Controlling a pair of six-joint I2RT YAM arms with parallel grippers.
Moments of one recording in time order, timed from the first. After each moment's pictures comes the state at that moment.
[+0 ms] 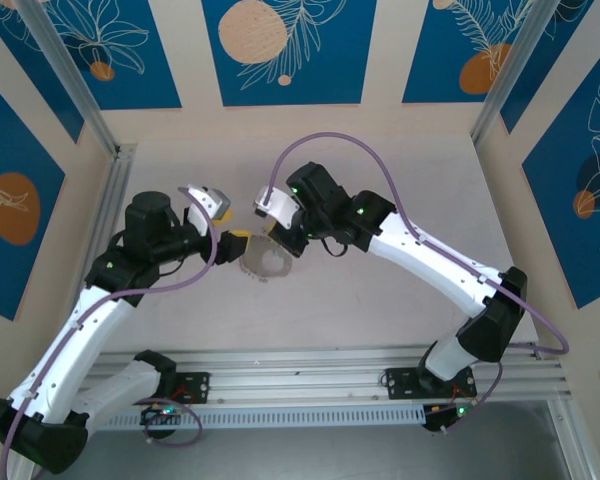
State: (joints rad) left arm -0.41 0.92 1.02 -0.53 0.48 0.12; right arm 0.89 1.55 1.60 -0.82 -0.11 -0.26
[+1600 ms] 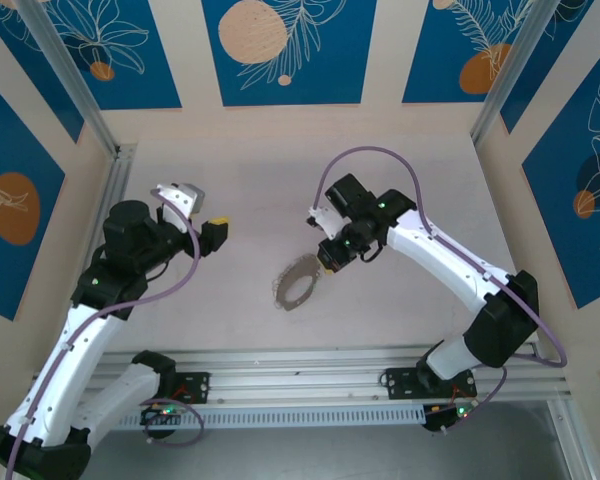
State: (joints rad) left arm -0.34 0.82 0.98 -0.48 0.29 0.07; right arm 0.67 1.48 1.35 -1.11 -0.30 0.03
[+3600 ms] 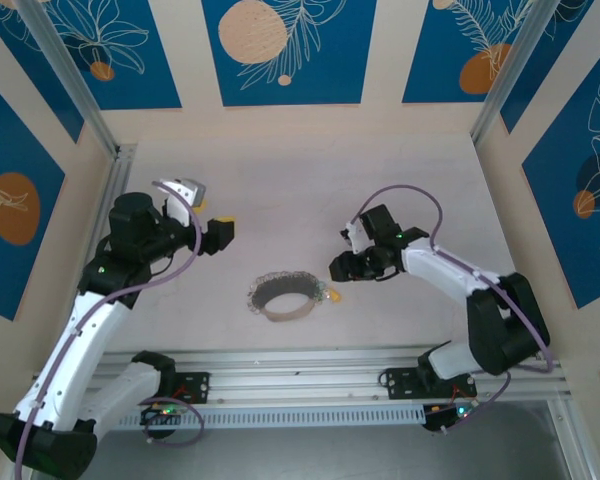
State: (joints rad) left arm -0.28 0.90 0.99 -0.47 0.41 -0.02; right arm 0.44 1.39 0.85 -0.61 -0.44 0.27
